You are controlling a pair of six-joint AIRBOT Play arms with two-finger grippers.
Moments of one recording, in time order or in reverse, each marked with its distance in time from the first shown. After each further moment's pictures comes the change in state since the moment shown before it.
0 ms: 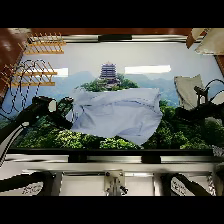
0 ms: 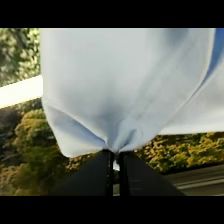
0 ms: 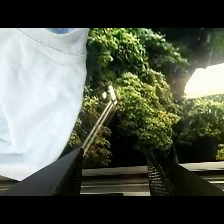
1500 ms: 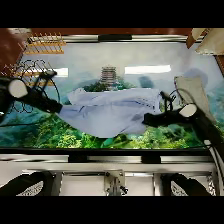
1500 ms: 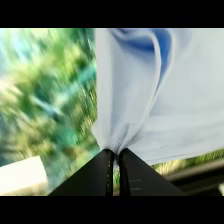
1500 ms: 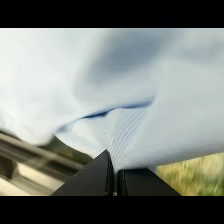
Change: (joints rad) left arm 0.031 0.240 0.344 -0.068 -0.140 0.012; right arm 0.335 0.115 -0.190 0.385 -0.289 -0.145
